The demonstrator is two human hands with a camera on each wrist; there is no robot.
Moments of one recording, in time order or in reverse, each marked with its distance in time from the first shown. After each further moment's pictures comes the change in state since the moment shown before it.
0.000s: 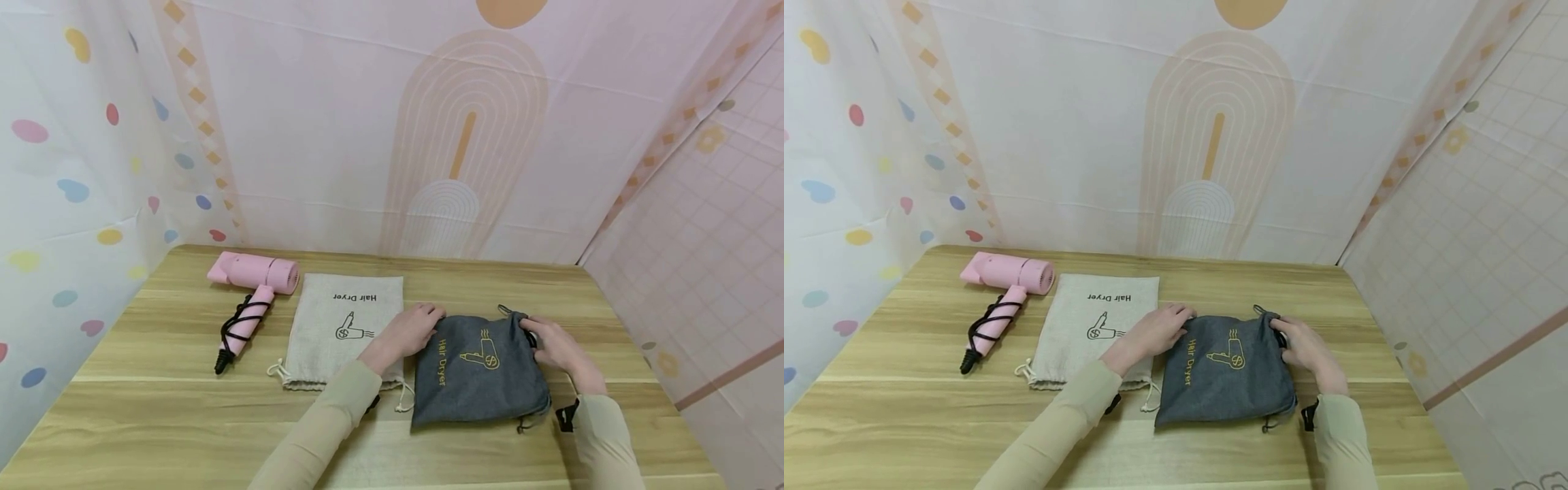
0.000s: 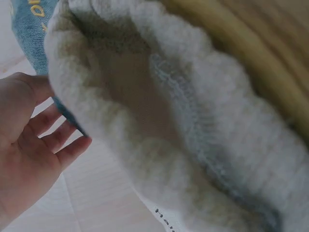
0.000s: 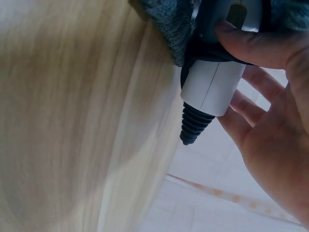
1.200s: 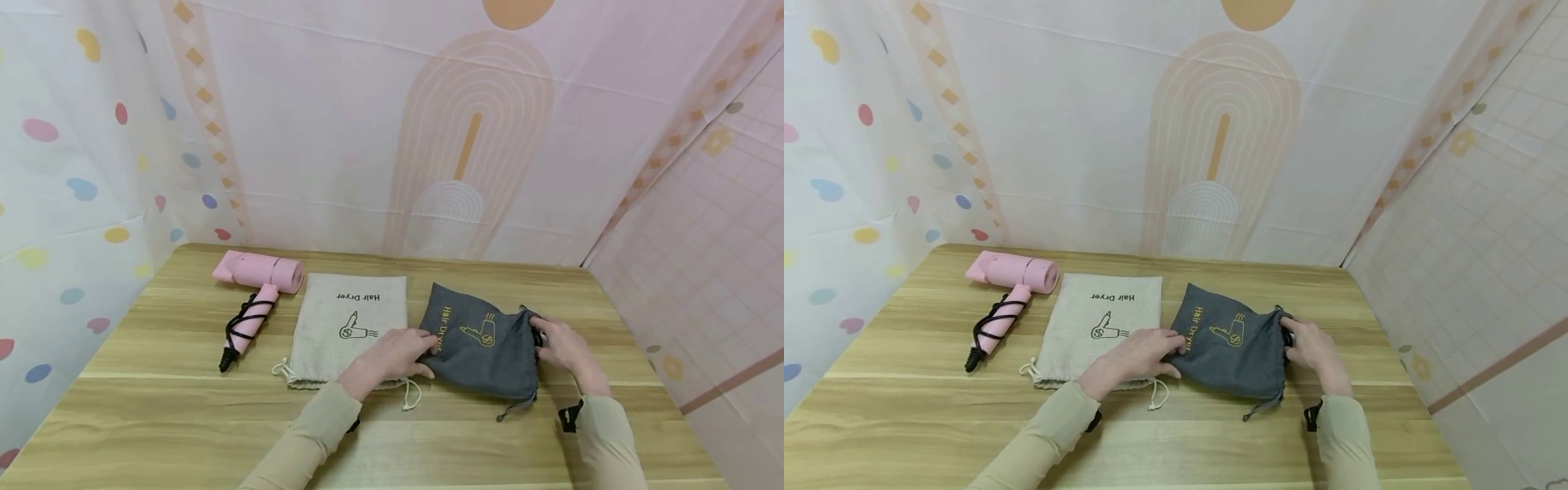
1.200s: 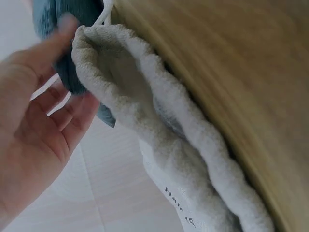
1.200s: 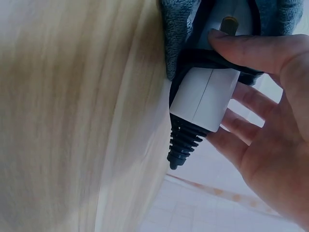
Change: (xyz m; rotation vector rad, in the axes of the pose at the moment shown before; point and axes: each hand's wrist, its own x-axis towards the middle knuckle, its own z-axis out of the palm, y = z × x) left_hand -0.042 0.004 -0.013 -0.101 -0.119 0.077; right_hand 0.001 -0.002 -0.005 -0.034 -0.071 0.184
